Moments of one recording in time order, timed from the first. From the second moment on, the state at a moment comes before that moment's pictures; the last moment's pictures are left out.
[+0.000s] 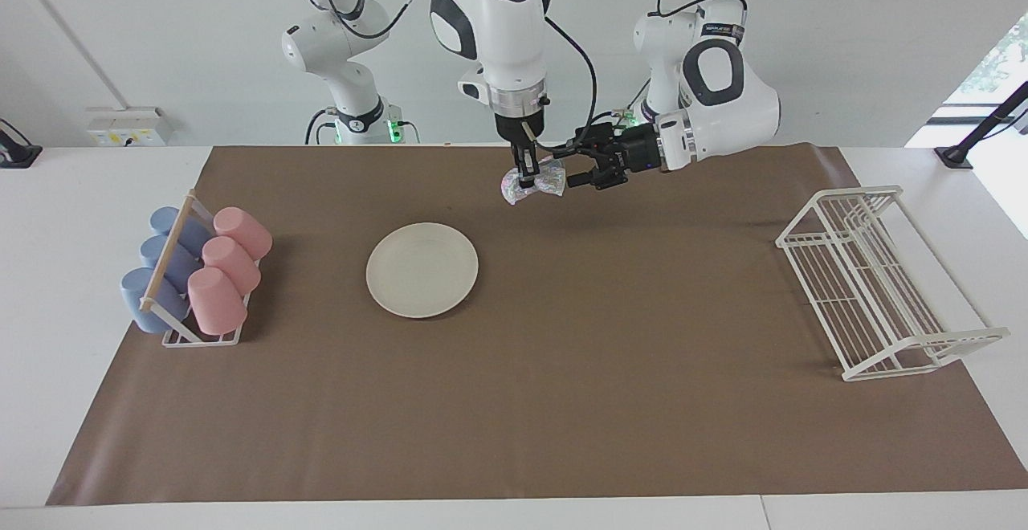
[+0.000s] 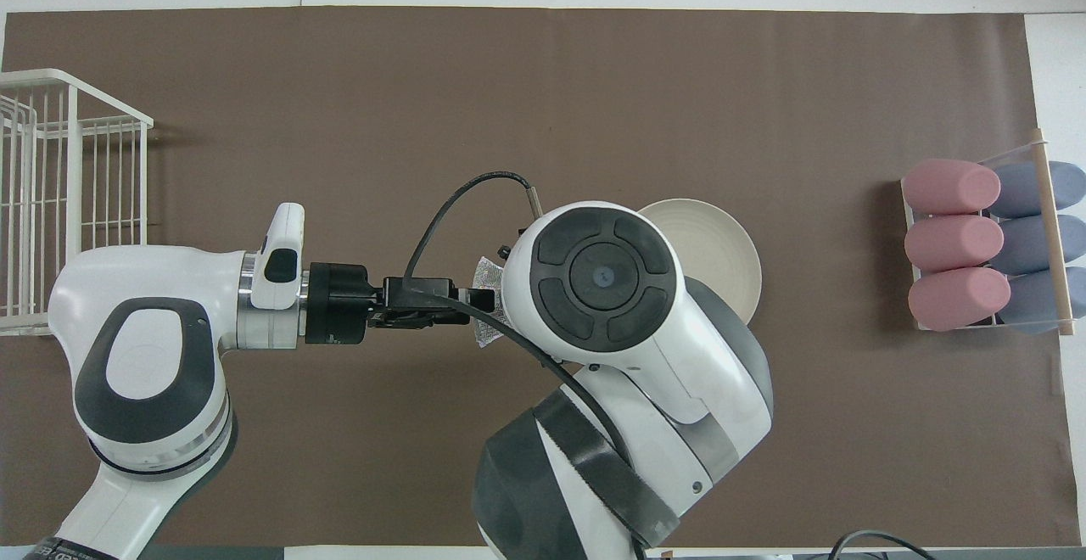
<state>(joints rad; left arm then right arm) -0.29 -0.14 -0.08 -2.28 -1.38 1.97 0.36 0.66 0.14 0.02 -1.67 0.07 1.89 2.07</state>
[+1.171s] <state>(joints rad) -0.31 -0.14 -0.08 -2.28 -1.39 1.98 0.35 0.65 0.14 0.02 -1.67 0.07 1.89 2.05</state>
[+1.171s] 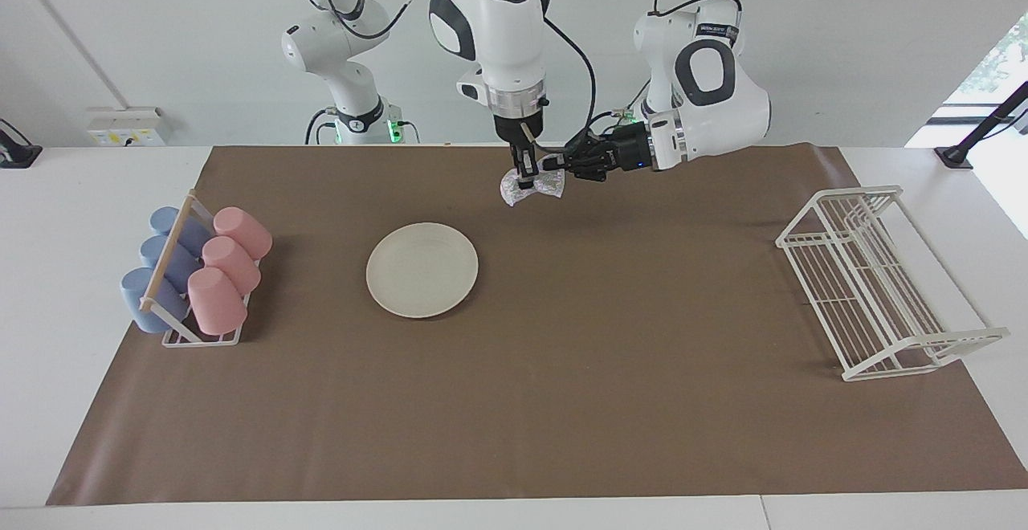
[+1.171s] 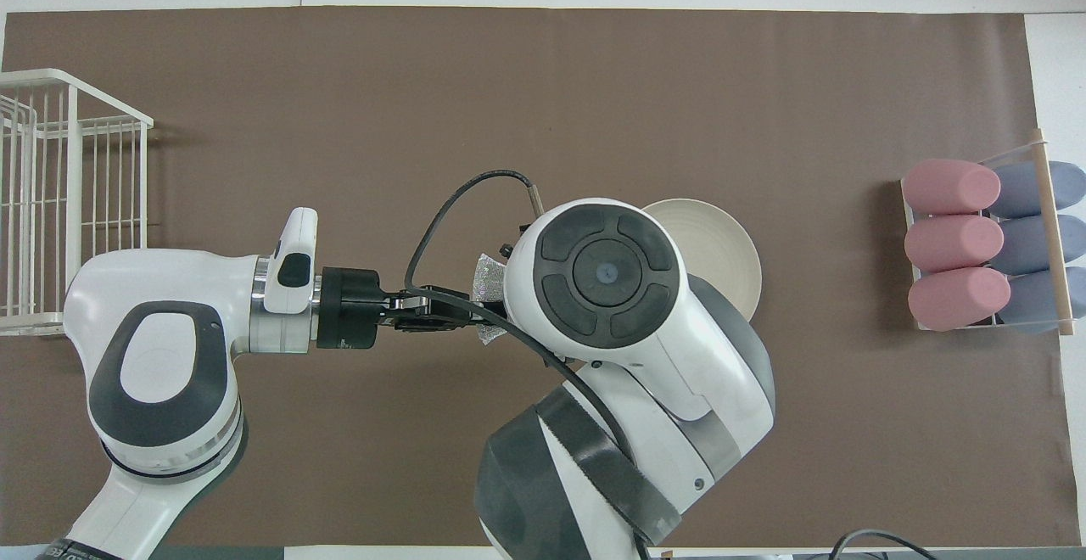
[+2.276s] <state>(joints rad) -0.21 -0.14 -0.05 -2.23 -0.92 2.03 0.15 0.29 0.05 0.00 -1.69 0.06 1.86 0.74</state>
